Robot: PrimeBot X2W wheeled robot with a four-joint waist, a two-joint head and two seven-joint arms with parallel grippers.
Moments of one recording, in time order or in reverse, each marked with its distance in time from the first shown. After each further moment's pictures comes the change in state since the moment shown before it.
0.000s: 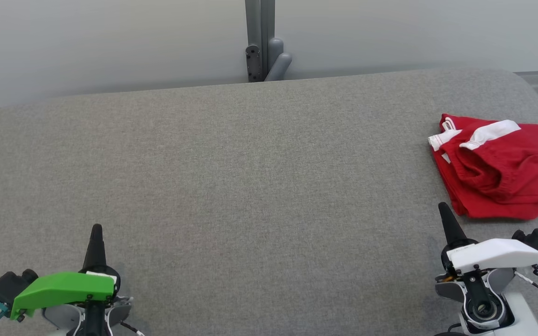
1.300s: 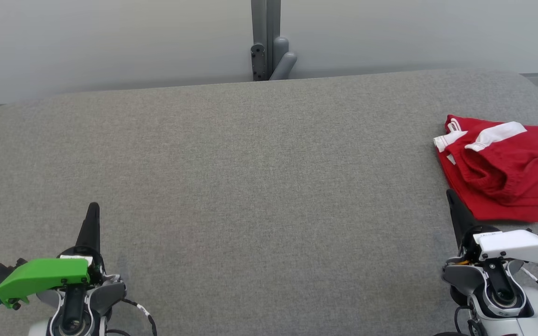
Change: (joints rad) left arm -0.045 0.002 0.029 -0.034 -0.319 -0.006 0.084; right arm -0.028 -0.003 -0.048 -0.021 0.341 -0.001 0.085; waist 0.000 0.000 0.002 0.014
